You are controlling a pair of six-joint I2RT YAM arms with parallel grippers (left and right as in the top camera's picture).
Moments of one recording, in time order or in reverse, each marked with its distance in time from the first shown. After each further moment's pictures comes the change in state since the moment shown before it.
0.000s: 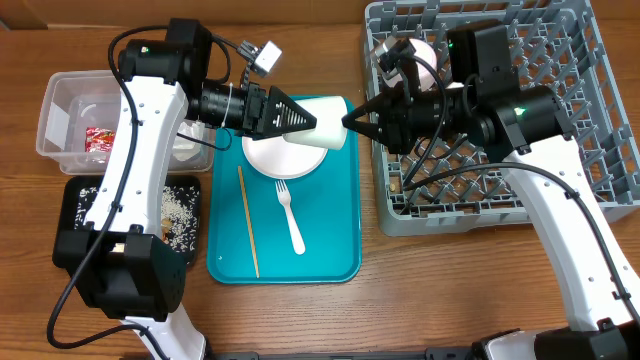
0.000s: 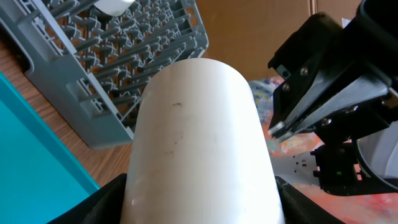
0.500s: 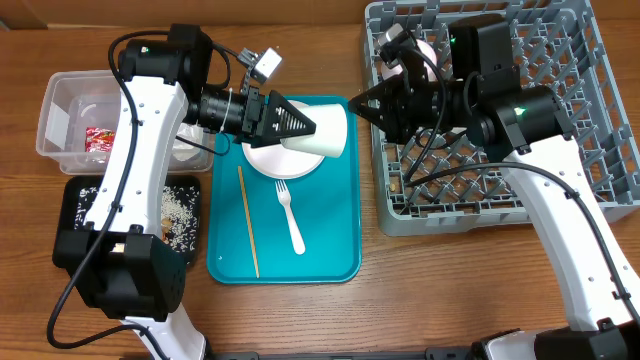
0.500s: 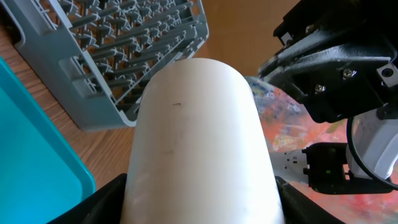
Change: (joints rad) left arm 0.000 0.000 0.000 -0.080 -0.008 0.000; right arm 0.000 0.000 0.000 0.070 0.141 0.004
